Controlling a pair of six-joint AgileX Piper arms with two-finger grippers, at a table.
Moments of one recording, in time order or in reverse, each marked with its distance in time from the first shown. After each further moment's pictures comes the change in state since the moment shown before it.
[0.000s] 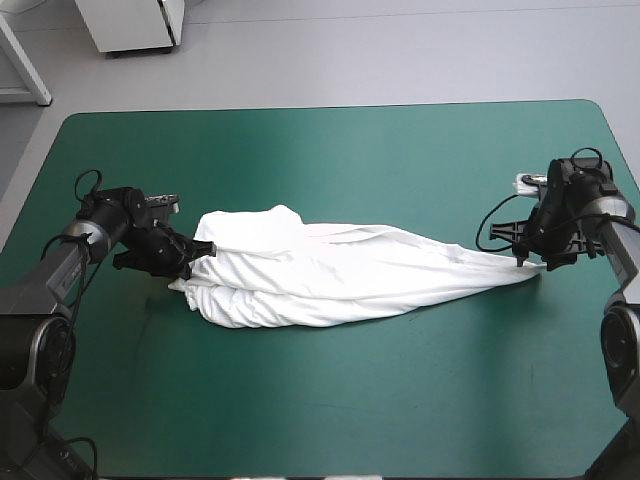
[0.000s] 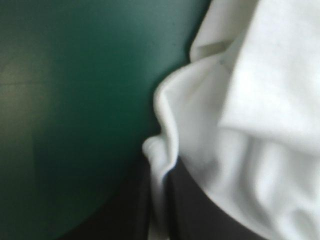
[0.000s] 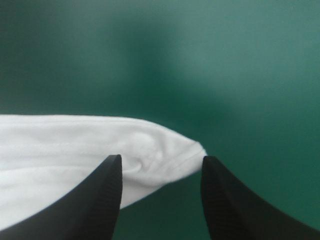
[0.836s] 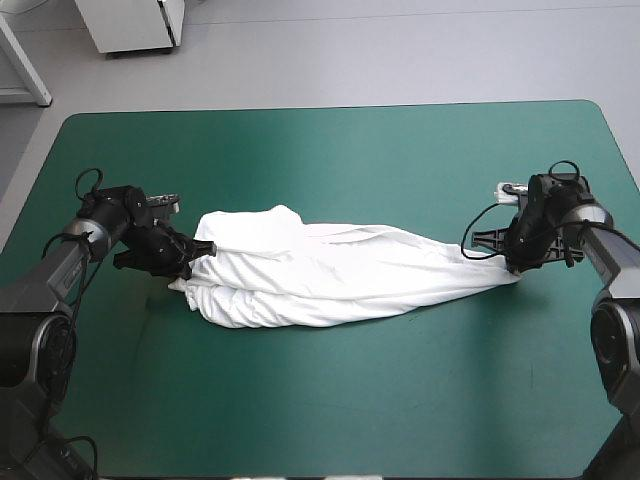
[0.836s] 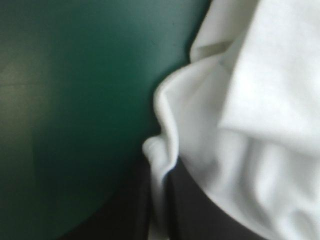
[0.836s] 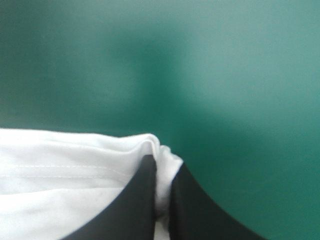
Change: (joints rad) left arm 0.000 0.002 -0.017 0.001 0.009 0.000; right arm 0.064 0.037 0.090 0.037 -0.124 0.008
